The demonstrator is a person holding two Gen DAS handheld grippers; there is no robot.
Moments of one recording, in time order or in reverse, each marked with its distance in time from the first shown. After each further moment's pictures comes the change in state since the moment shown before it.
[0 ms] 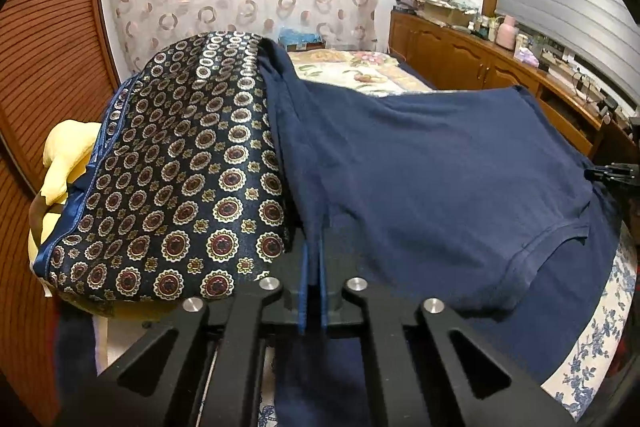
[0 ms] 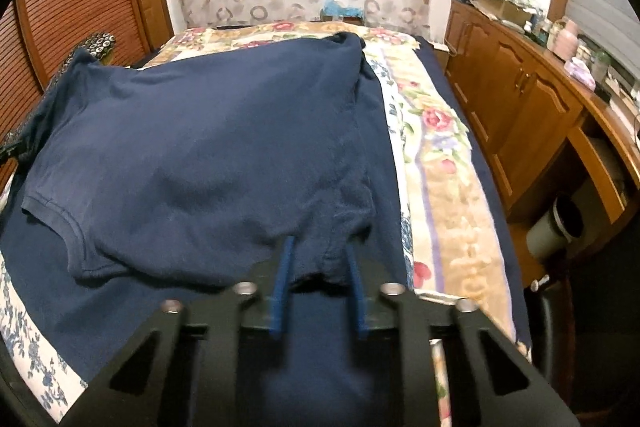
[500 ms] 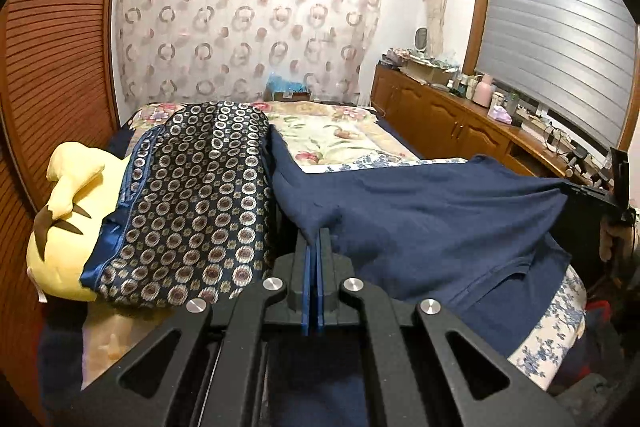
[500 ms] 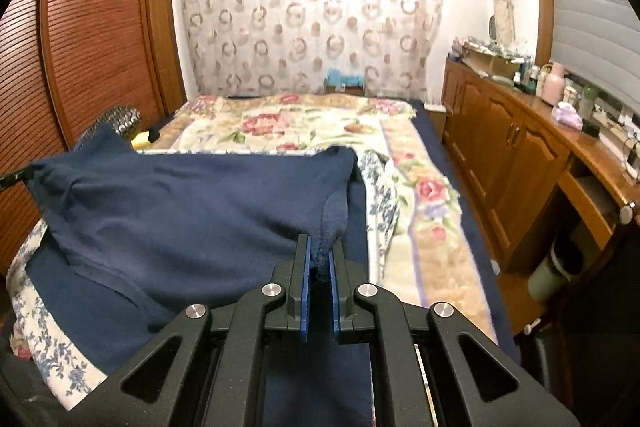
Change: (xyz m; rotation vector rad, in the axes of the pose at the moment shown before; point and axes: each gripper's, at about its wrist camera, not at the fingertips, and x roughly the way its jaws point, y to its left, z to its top) left arm -0.085 0.017 0.012 -0.075 -0.168 -0.101; right arm -0.092 -0.023 0.000 0.021 -0.257 0.017
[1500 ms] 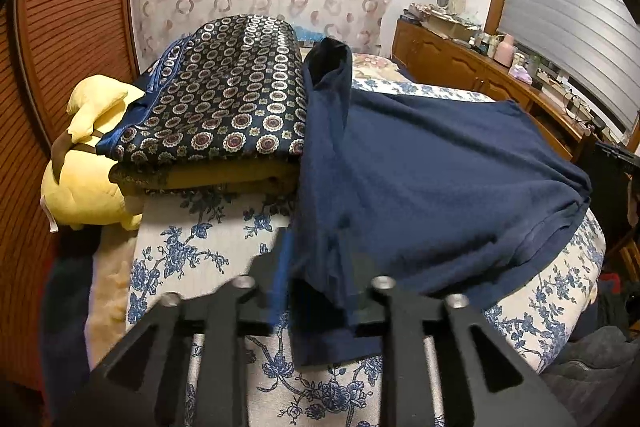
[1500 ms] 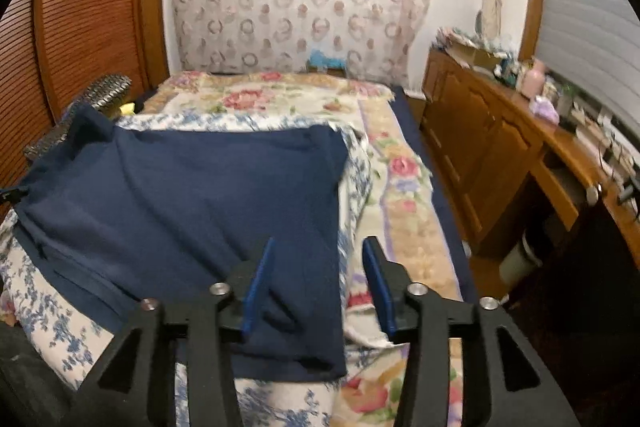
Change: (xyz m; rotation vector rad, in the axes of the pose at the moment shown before) left arm -0.002 0.005 -0.079 -0.020 0.166 0.076; right arm -0.040 0.029 -0.041 -0.048 0.070 -0.081
